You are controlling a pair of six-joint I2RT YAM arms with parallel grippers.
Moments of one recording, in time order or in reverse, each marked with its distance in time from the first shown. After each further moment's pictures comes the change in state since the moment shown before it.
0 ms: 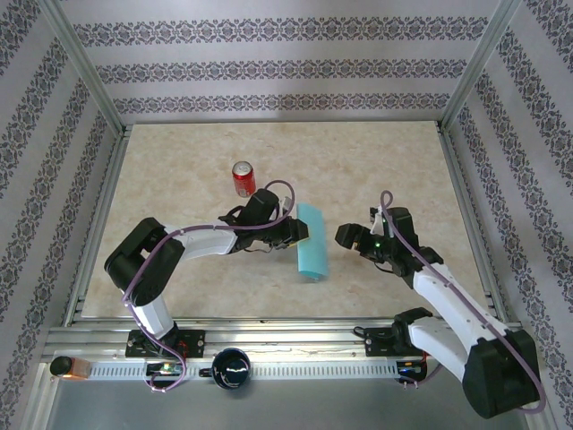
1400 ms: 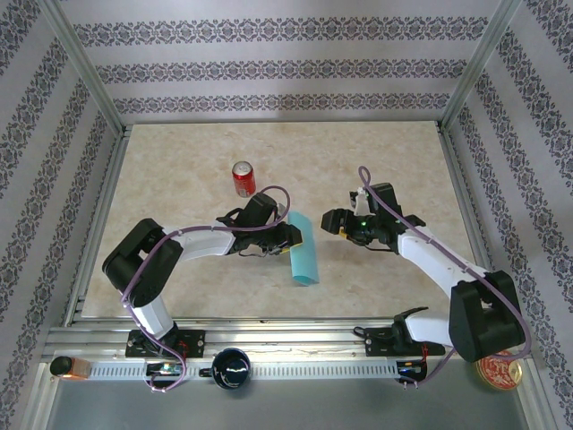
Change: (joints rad) left arm 0.006 -0.011 -0.015 -0.113 -0.045 -0.008; right arm 0.035 0.300 0.220 -0.023 -0.132 -0.063
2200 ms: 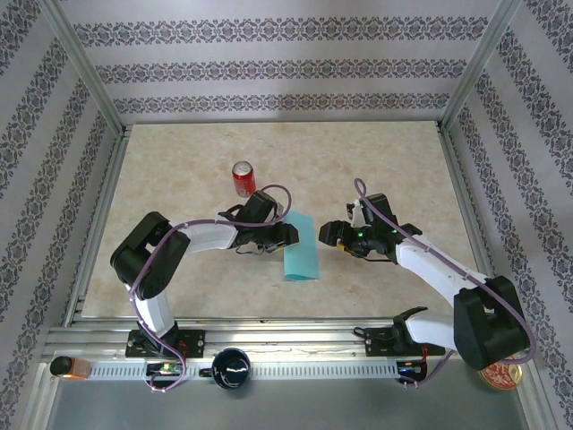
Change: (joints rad) left arm 0.039 0.066 0.056 -0.106 -0.040 0.166; right arm 0.058 -0.038 -0.071 -0.014 0.035 0.051
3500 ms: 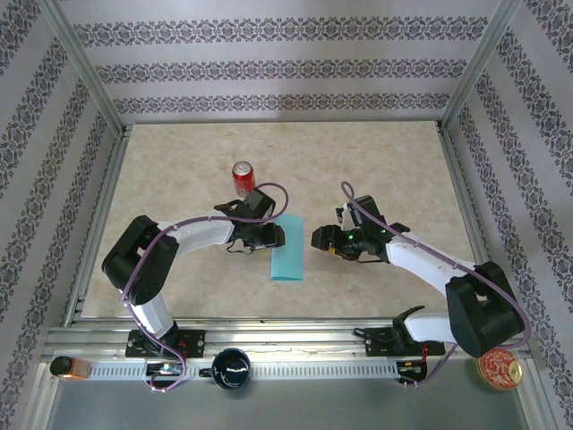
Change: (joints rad) left arm 0.008 -0.060 0.060 -0.315 -0.206 0.150; right arm 0.080 0.082 0.008 0.045 0.010 0.037
